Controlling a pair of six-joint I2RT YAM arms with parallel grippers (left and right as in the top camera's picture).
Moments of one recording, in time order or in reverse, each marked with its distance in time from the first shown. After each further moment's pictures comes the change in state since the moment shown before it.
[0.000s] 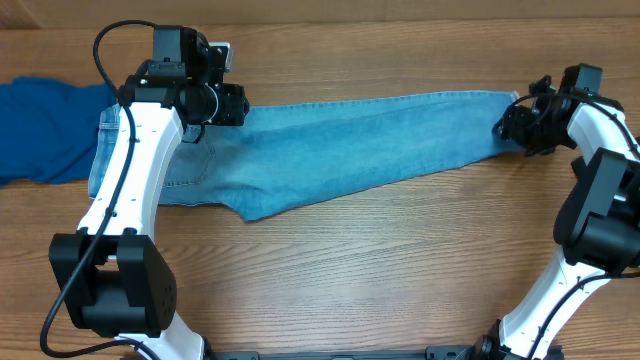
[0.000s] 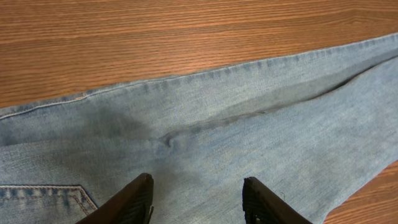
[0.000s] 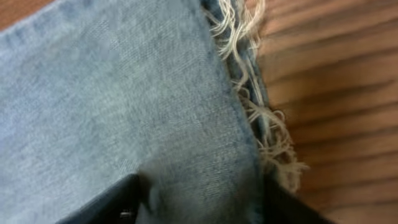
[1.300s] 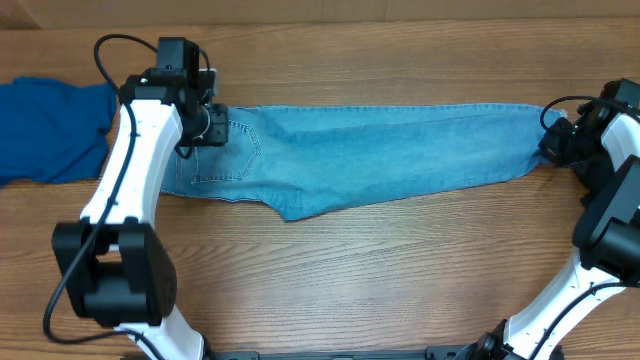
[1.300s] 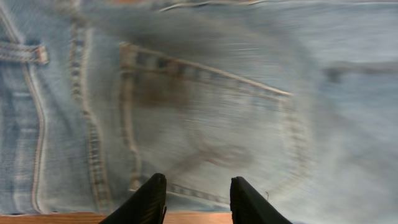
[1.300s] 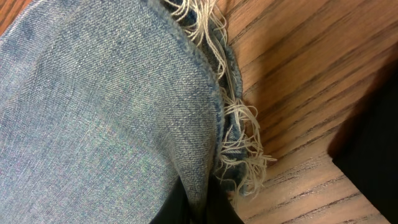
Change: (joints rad) left arm 0.027 0.053 -0.002 -0.177 -0.236 -0.045; right arm -0.145 -0.001 0.006 -0.048 0.151 0.233
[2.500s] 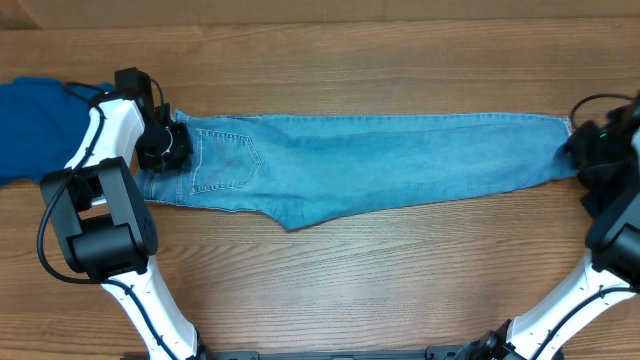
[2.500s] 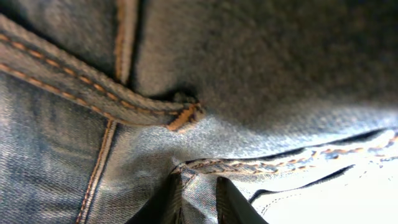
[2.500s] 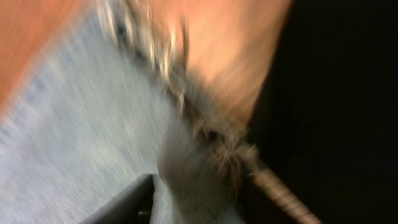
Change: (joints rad) left arm 0.241 0.291 0.016 0.038 0.105 -0.056; right arm -0.108 0.011 0.140 -0.148 -0.048 -0.007
